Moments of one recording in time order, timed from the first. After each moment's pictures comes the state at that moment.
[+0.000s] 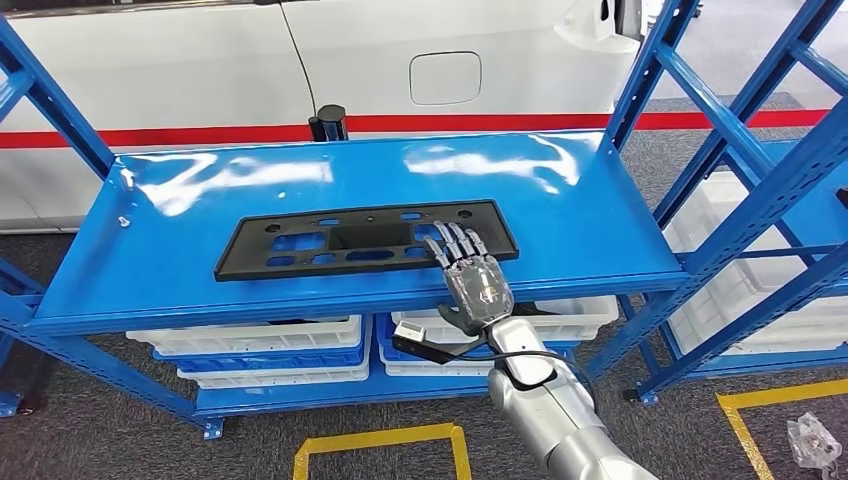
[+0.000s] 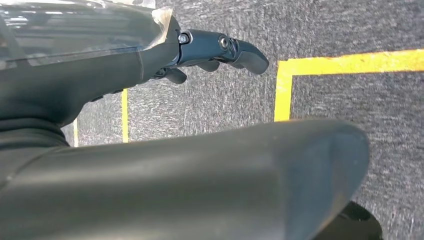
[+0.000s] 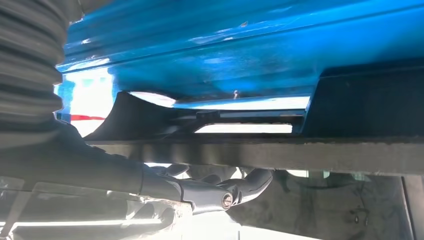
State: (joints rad) left arm -0.11 -0.27 1.31 -0.19 -1.10 0.24 -0.18; right arm -0.52 0.10 0.40 -0.76 1.47 -0.57 -0.02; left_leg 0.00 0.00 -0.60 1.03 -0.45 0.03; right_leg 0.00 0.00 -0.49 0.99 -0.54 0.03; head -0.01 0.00
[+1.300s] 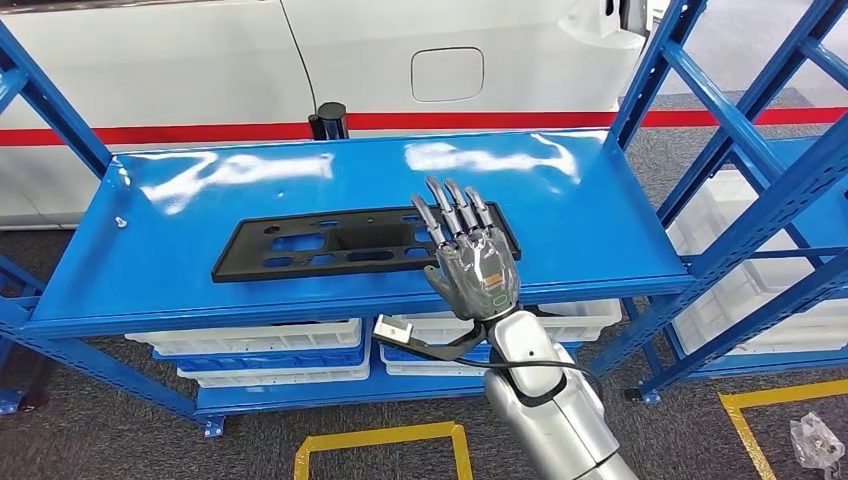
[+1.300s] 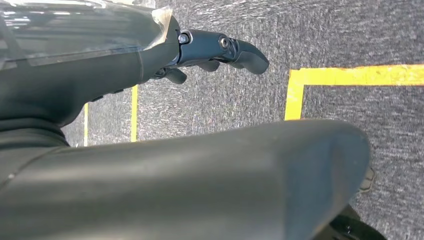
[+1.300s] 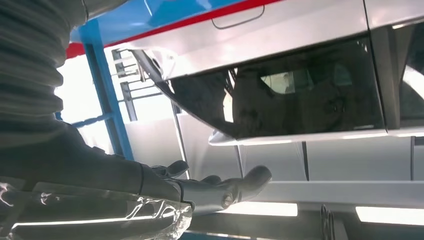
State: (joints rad) left arm -0.11 -0.27 1.29 -0.19 -1.07 0.29 -0.15; right arm -0.41 0.07 0.49 -1.28 1.53 -0.50 0.06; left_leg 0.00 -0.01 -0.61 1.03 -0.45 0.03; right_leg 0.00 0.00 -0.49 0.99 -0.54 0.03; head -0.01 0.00
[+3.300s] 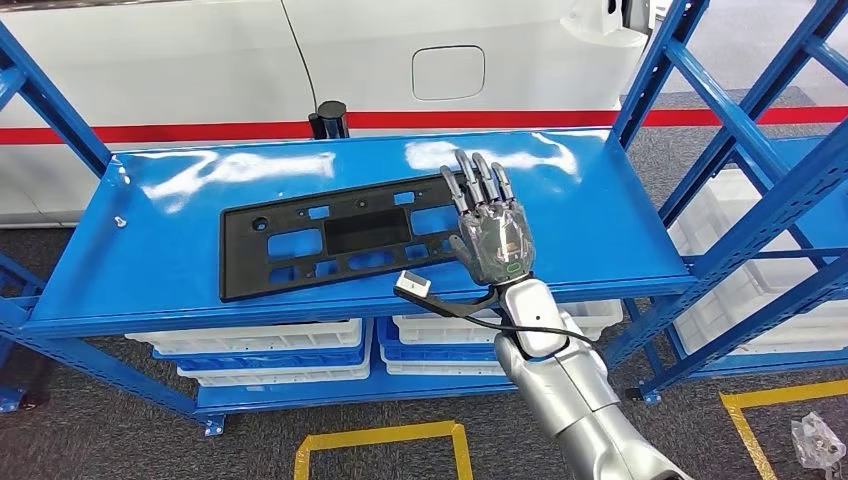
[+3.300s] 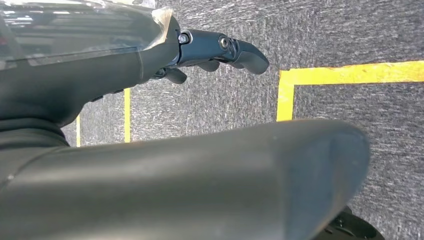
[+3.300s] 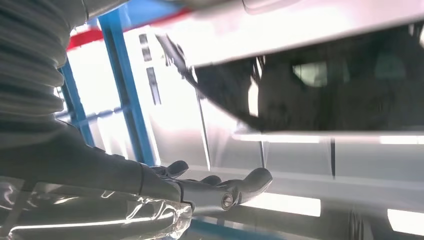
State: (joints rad) left arm -0.10 -0.26 1.28 -0.19 -1.09 0.27 -0.18; right arm -0.55 0.06 0.44 -1.05 1.57 -0.64 0.13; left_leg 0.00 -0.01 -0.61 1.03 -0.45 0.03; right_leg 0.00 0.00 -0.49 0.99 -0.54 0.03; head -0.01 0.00
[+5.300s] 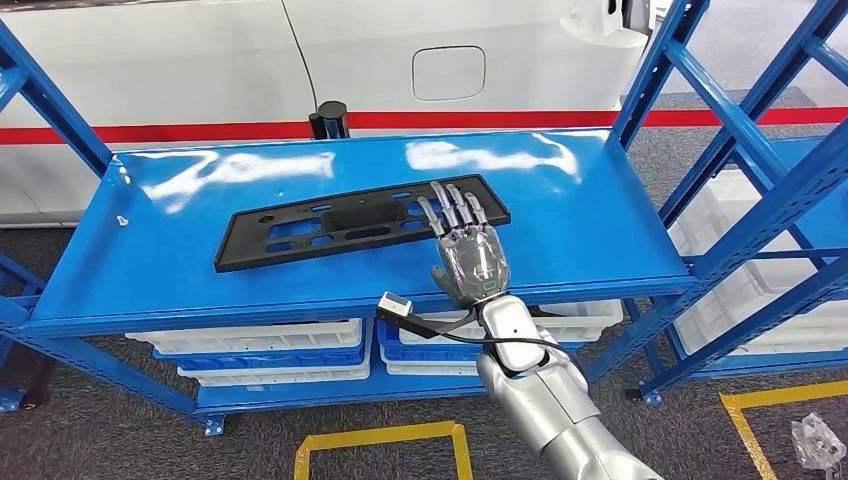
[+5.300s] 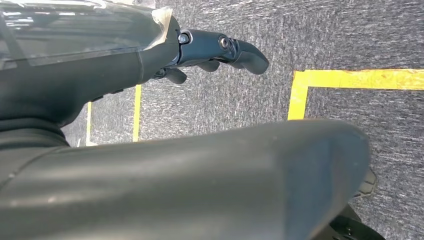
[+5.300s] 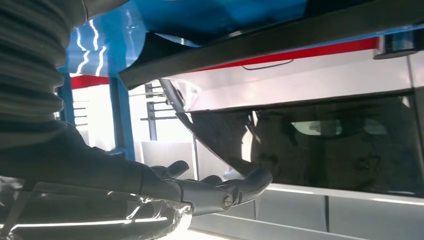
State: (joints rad) left arm -0.11 -0.29 1.29 -0.19 -1.05 0.32 -0.14; right arm -0.53 0.12 0.46 -0.94 1.54 -0.55 0.13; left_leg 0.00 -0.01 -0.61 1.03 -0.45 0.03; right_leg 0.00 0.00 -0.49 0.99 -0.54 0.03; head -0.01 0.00
